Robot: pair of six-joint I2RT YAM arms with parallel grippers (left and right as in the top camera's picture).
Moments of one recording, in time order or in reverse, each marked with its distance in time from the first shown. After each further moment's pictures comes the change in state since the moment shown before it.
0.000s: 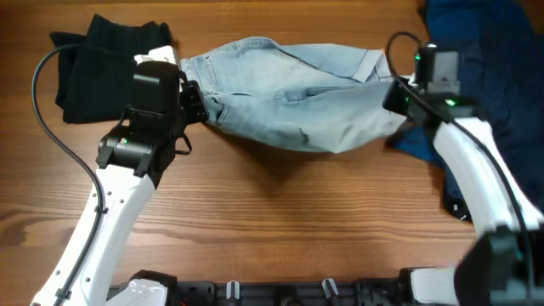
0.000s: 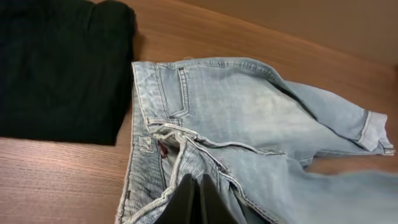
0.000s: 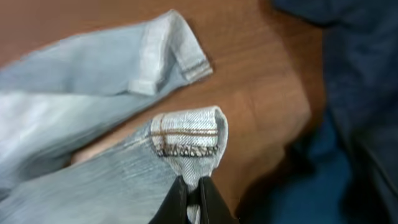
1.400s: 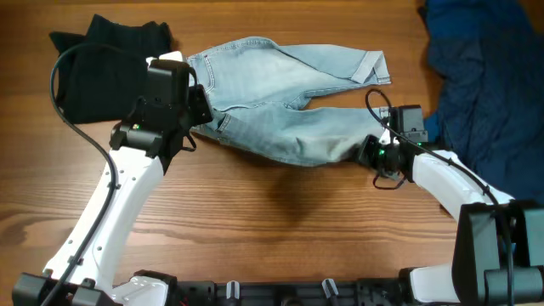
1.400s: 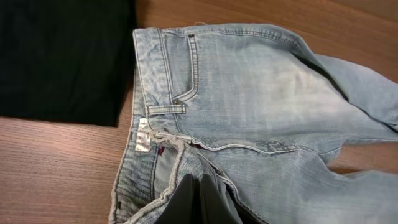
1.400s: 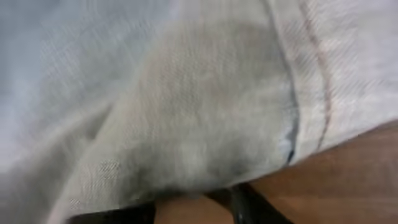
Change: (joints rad) left arm 0.000 0.105 0.000 -0.018 0.000 0.000; right arm 0.027 -0.015 -0.421 0.172 -0.330 0.180
